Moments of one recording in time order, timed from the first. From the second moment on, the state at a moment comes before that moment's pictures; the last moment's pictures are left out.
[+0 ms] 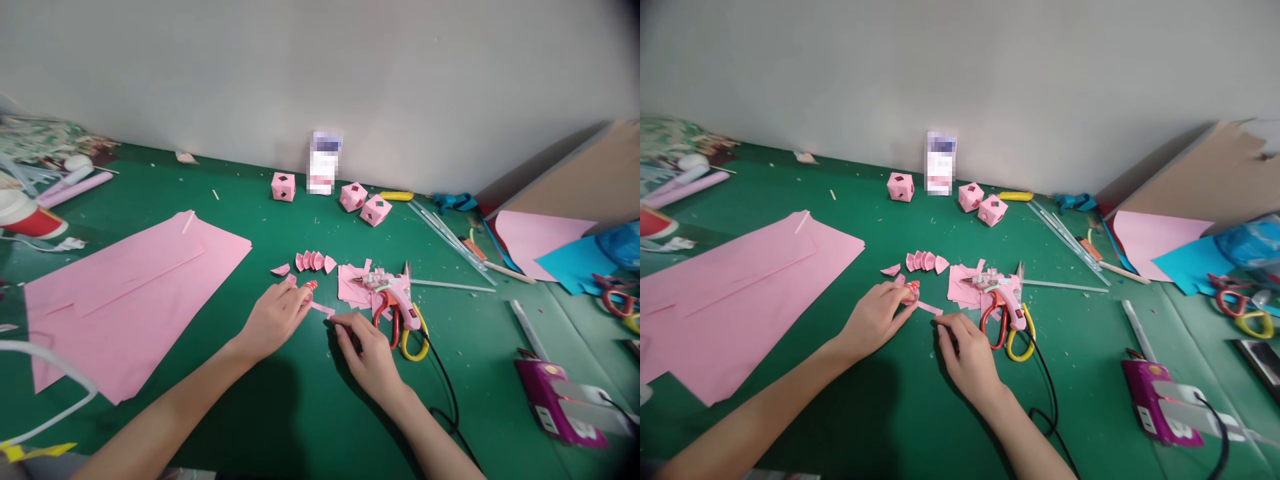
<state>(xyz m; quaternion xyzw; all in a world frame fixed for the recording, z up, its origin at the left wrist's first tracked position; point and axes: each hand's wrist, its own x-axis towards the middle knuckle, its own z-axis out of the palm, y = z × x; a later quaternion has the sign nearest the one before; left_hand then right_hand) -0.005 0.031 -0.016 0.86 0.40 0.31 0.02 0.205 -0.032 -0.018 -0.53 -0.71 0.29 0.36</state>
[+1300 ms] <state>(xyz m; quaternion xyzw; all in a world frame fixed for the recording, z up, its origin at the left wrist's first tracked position) 0.016 -0.005 -0.010 0.94 0.10 0.26 -0.19 0.205 -0.030 -0.016 -0.56 -0.50 0.55 0.37</state>
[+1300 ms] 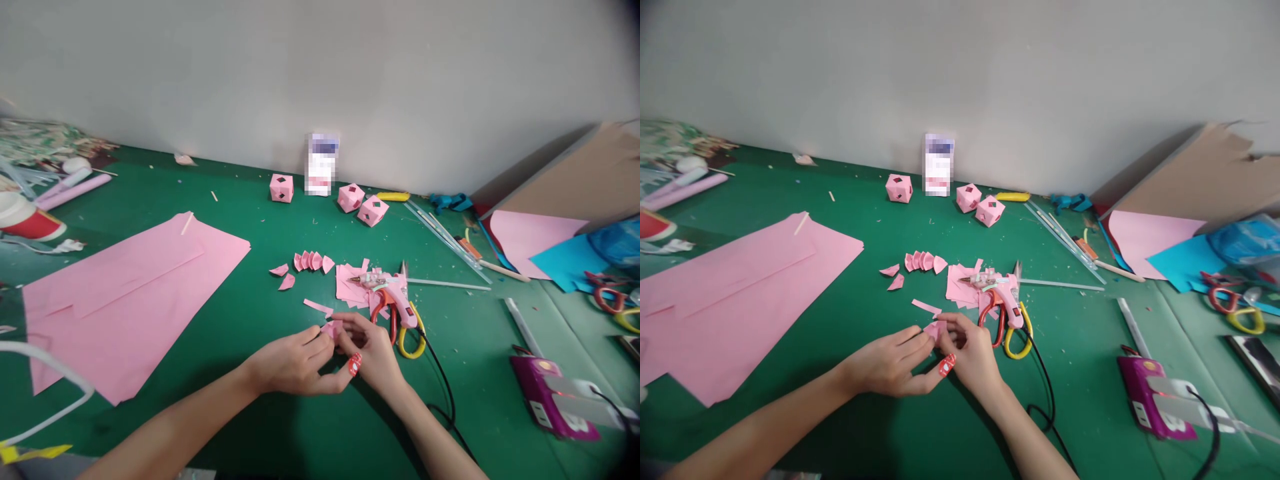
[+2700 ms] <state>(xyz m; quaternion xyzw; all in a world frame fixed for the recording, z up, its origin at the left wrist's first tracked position) 0.015 -0.007 0.000 0.94 0.04 0.25 -0.21 0.204 -0.028 -0.006 -0.58 -0.55 0.50 0.34</state>
